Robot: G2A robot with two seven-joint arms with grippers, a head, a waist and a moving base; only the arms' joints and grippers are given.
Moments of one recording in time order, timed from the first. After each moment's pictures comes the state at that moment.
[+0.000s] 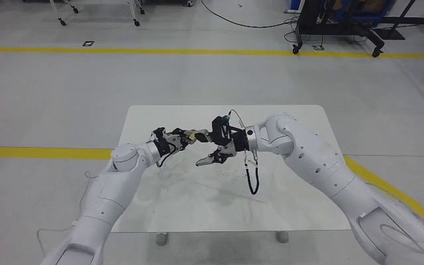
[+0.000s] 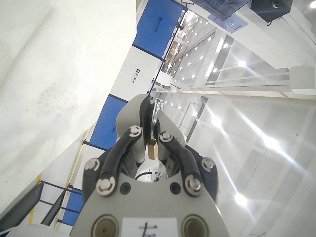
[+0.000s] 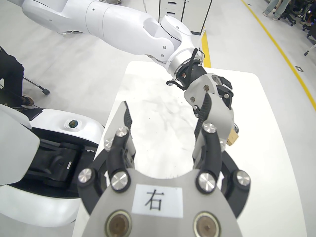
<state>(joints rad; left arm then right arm) 0.95 -1.24 -1.10 -1.03 -0.72 0.24 -0.77 -0.66 -1.12 0.64 -1.32 -0.74 -0.99 0.26</state>
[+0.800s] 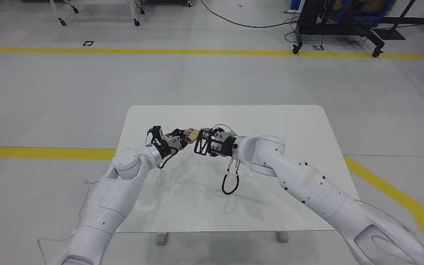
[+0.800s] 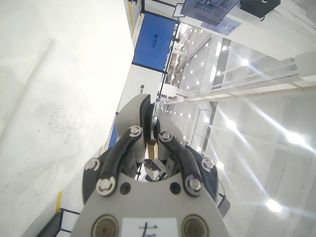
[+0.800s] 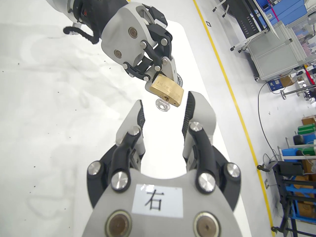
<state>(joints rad) 1.03 -1.23 -1.13 -1.15 -0.61 0.15 -0.65 -0.81 -1.14 0.63 -1.53 -1.33 -0.39 0.38</state>
